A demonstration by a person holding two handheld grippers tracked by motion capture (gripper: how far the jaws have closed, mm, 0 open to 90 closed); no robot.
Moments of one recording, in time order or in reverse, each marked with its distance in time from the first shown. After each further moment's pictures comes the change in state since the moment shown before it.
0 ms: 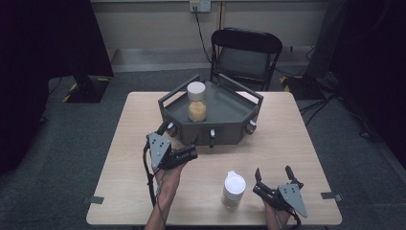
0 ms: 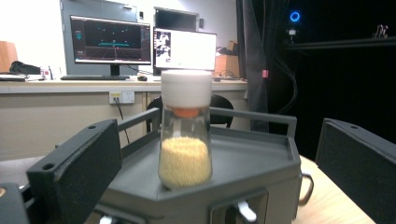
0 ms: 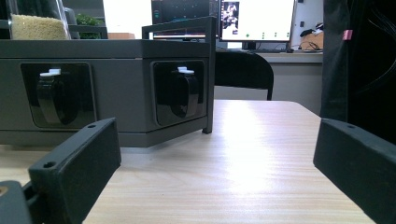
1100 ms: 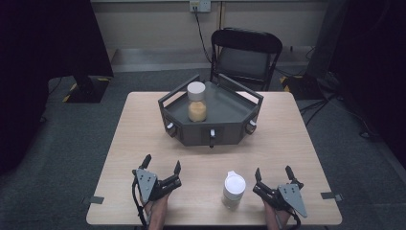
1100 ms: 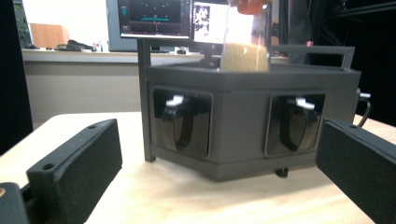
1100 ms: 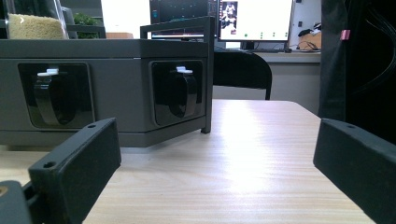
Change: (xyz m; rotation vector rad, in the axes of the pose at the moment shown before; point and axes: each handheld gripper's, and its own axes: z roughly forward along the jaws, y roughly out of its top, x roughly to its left) left arm 0.003 -0.086 -0.064 0.067 0.162 0.005; right arm 0.002 0.000 0.000 0.001 -0.009 -0.001
